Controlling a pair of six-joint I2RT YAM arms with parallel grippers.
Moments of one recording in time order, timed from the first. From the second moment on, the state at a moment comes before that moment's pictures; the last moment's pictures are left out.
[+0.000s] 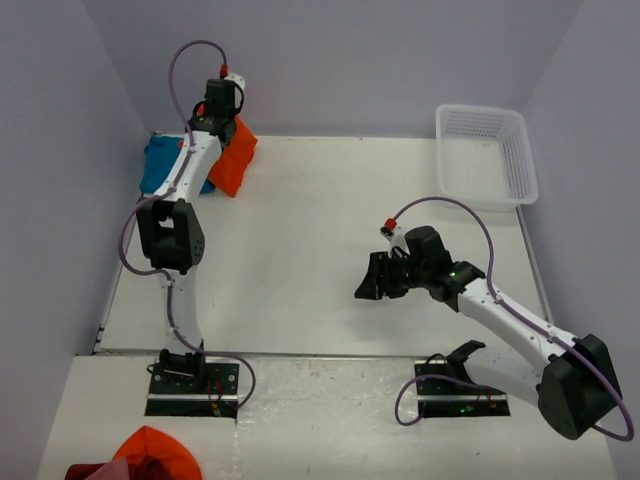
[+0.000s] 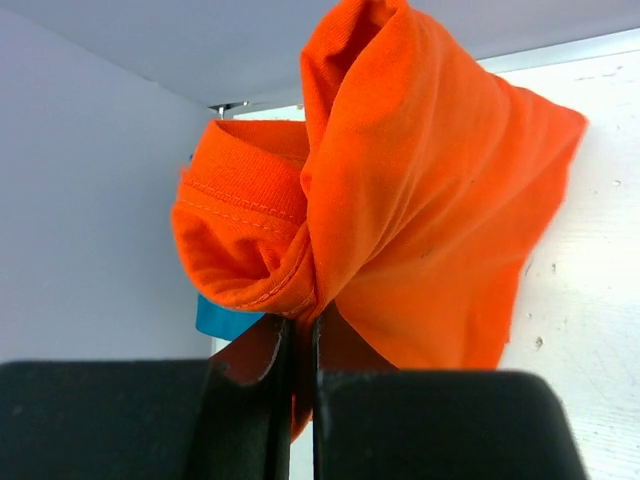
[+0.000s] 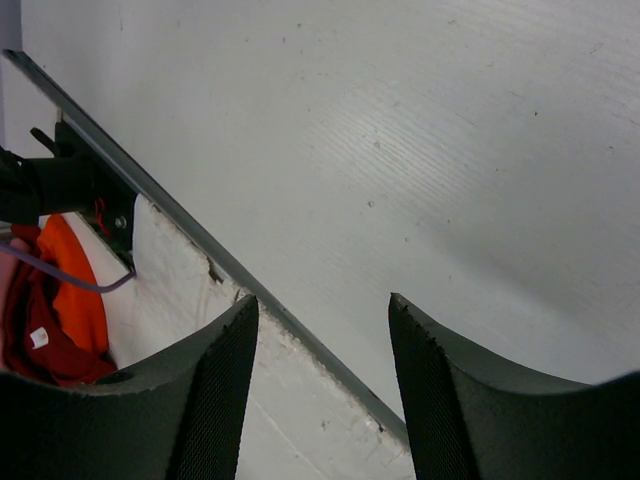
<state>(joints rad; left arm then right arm) -0.15 2.19 2.12 -0.51 -0.47 0.30 0.54 1.06 0.62 -0.36 -0.47 0.50</state>
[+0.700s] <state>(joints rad) -0.07 2.19 2.20 -0.50 -0.42 0.30 0.54 1.09 0.61 -0.36 -0.47 0.51</state>
